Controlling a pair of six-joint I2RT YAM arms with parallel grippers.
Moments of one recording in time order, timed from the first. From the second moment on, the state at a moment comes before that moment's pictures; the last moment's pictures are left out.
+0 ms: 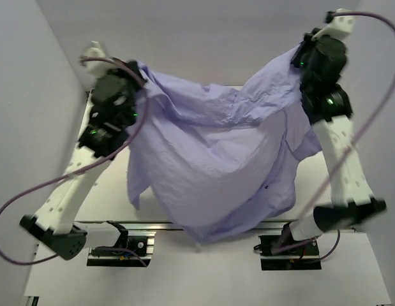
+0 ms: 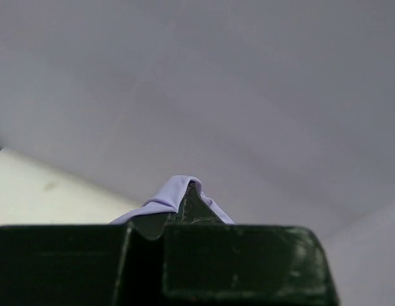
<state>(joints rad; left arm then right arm) -0.55 1.21 1.66 -0.13 -0.65 -0.43 0.30 1.37 1.89 -0.33 0.47 0.11</state>
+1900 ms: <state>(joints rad) -0.26 1.66 1.08 -0.34 0.03 -0.62 0.13 2.09 1.69 -0.41 -0.07 0.38</state>
